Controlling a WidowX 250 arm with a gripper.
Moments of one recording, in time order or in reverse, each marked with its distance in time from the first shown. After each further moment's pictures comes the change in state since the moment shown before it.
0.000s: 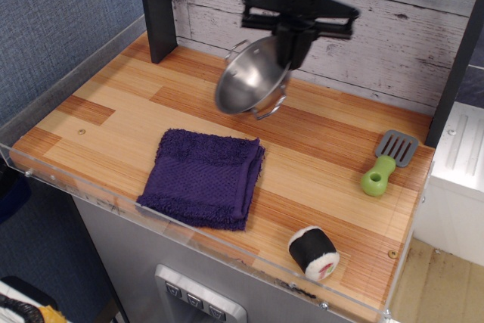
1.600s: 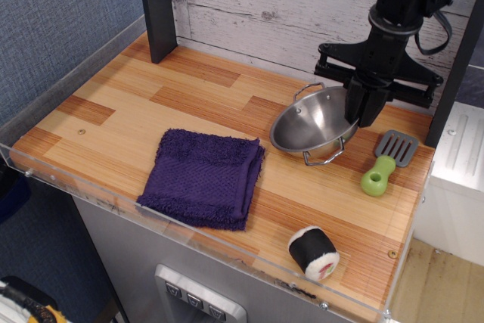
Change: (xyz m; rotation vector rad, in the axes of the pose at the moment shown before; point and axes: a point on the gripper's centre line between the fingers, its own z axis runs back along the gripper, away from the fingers) arm -0.052 -0.071 -0.017 -0.071 0.086 -0.305
